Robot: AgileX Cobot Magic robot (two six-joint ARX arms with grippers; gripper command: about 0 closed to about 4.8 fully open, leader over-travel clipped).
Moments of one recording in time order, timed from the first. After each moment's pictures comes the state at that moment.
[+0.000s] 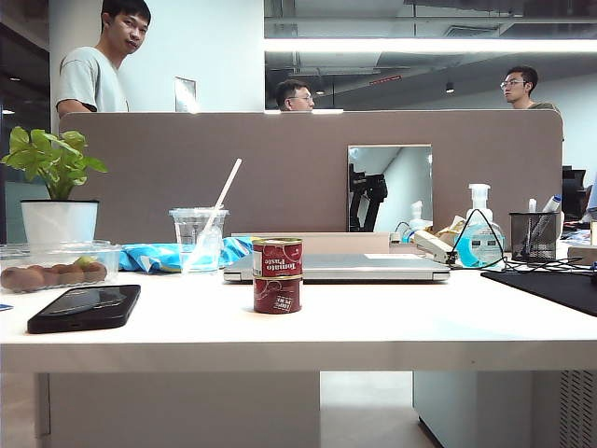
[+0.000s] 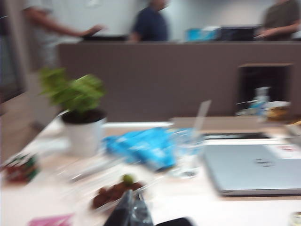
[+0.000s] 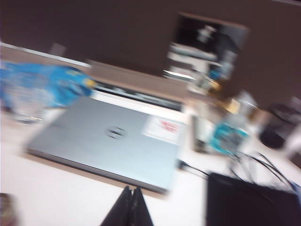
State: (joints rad) left arm -0.16 0.09 0.36 -0.10 -0.13 0.03; right arm 0.52 0.99 0.81 0.05 0.38 -0.12
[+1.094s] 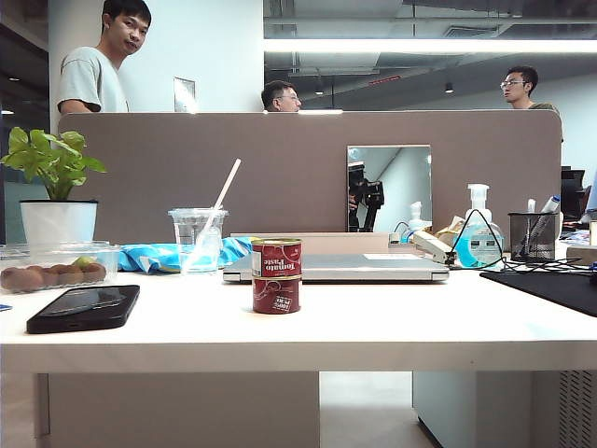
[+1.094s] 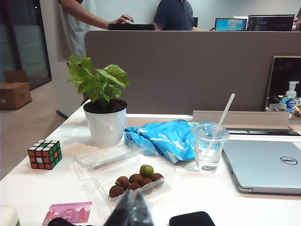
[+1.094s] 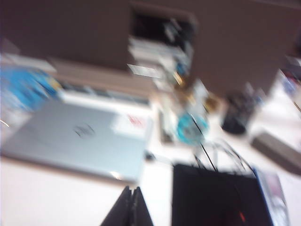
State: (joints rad) left arm -0.16 0.09 0.36 -0.13 -0.20 0.03; right arm 0.36 0.76 0.72 -0.06 0.30 -0.11
